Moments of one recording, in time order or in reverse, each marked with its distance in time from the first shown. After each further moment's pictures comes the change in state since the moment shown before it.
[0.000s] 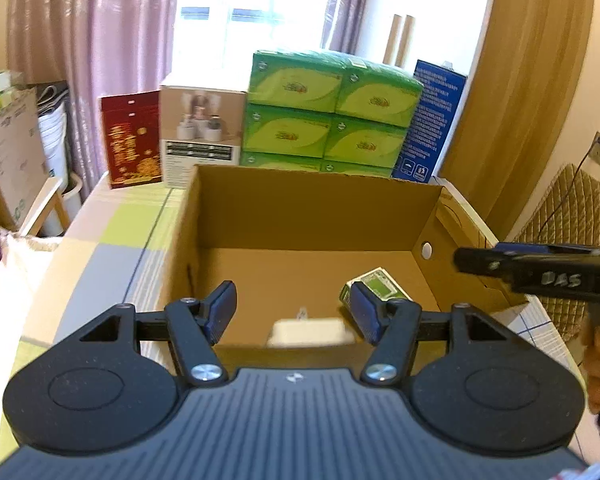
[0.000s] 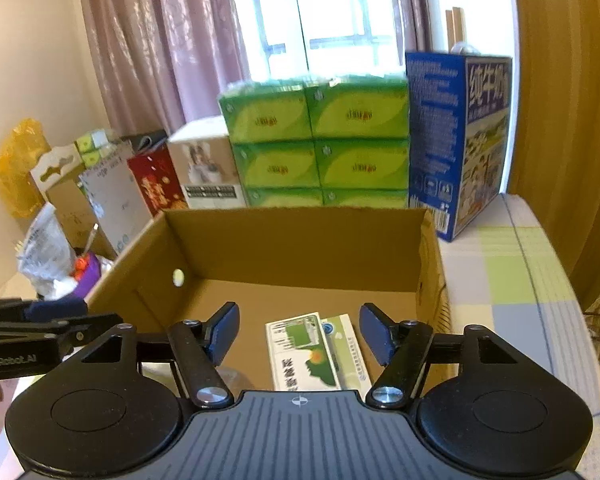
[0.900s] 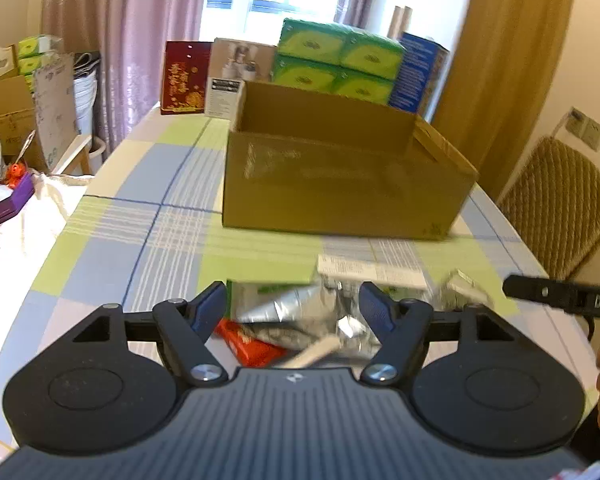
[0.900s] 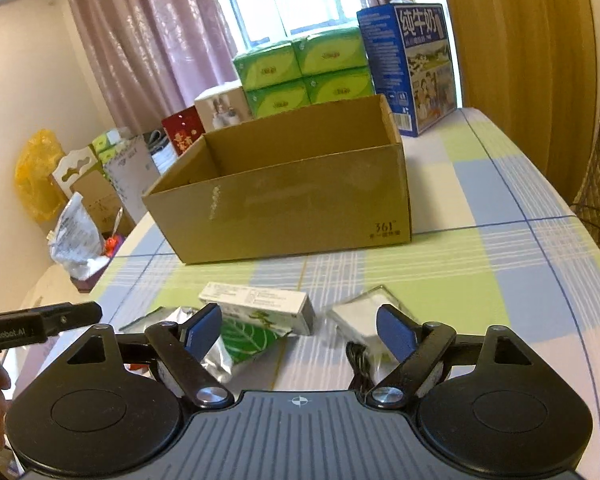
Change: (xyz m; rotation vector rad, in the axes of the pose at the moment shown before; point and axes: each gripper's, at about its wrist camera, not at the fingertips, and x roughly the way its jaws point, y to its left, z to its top) left arm -0.129 0.009 -0.153 -0.027 0.023 0.000; right arm -0.132 0.023 -0.165 0.141 0.010 0.030
